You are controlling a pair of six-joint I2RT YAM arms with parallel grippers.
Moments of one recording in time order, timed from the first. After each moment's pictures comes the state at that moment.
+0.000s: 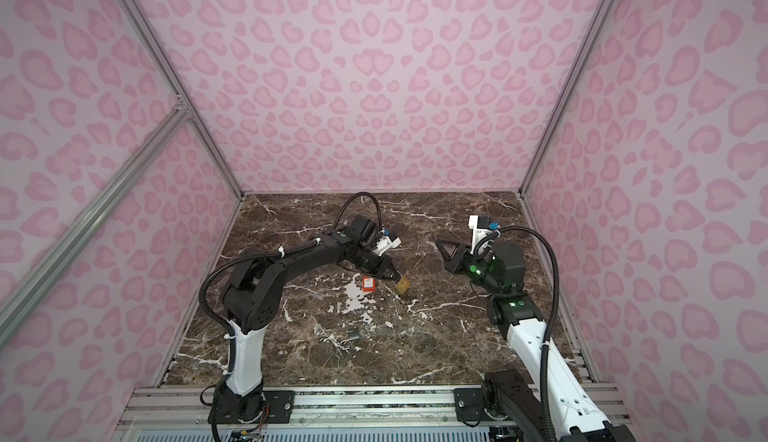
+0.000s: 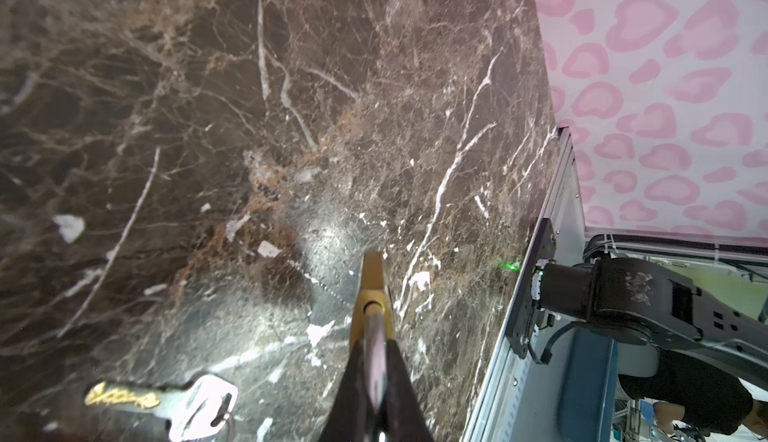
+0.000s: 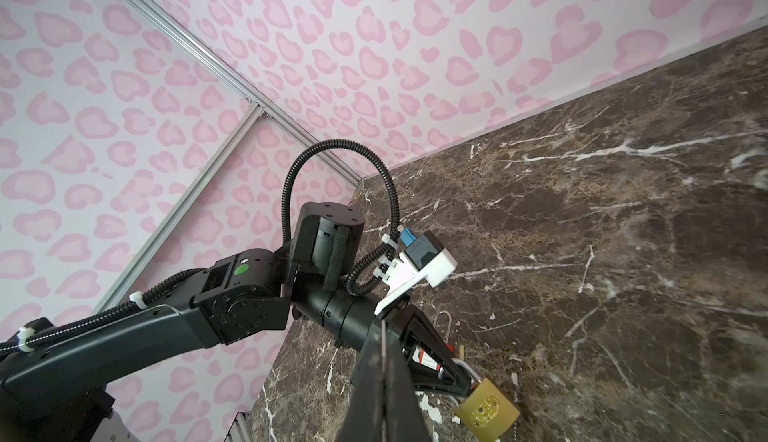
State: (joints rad) left arm -0.63 2.08 1.51 -0.56 0.73 -0.21; right arm 0.12 0.91 0.64 0.09 -0.60 0.70
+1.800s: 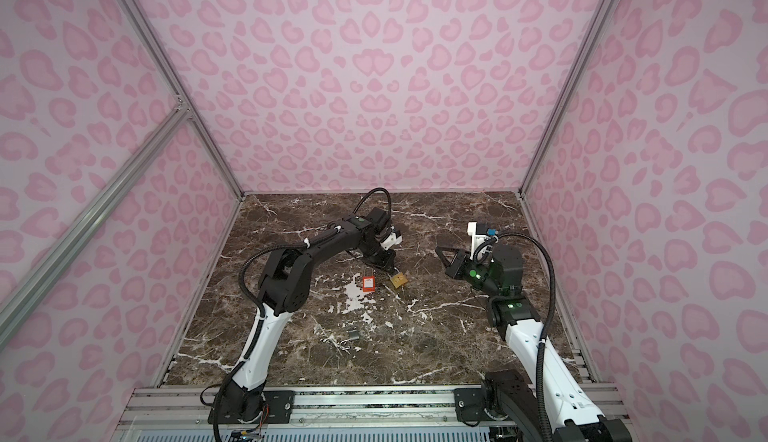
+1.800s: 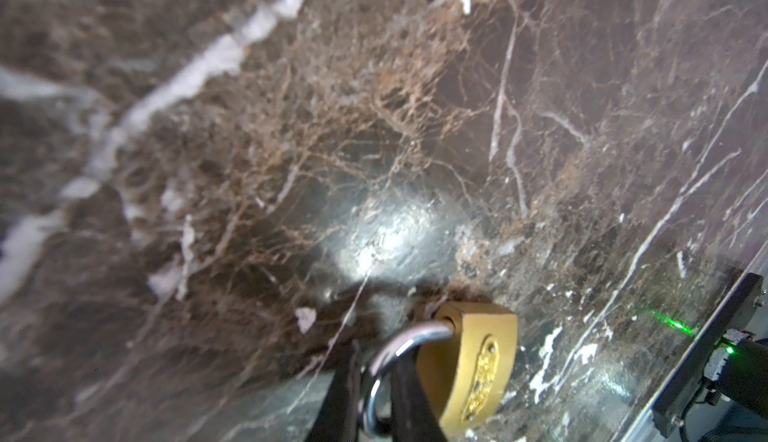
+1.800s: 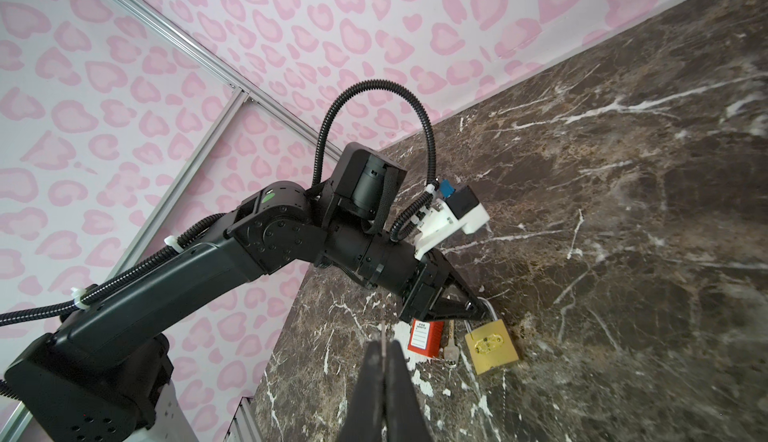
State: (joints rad) left arm -0.63 2.40 1.99 -0.93 0.41 -0.11; right arm 0.11 0.92 0.57 0.10 -0.63 0.72
